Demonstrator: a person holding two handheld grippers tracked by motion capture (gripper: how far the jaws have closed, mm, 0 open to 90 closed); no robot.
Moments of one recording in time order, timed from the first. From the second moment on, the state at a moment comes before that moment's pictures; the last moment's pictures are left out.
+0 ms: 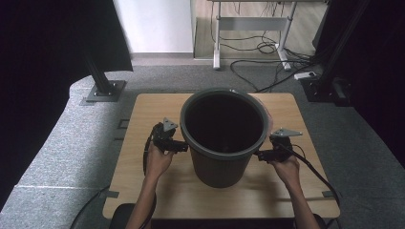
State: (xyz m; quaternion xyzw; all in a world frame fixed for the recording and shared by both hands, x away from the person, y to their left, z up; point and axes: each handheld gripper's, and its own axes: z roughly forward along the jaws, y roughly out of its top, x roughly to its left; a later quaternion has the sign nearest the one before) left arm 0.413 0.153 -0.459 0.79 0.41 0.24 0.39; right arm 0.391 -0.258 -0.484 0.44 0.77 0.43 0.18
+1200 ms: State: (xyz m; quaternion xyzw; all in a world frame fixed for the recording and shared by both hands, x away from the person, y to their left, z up) left arm 0.371 0.209 -0.549 0.82 0.43 0.18 0.32; right arm 0.464 -0.296 -0.493 0.53 0.73 0.36 0.24
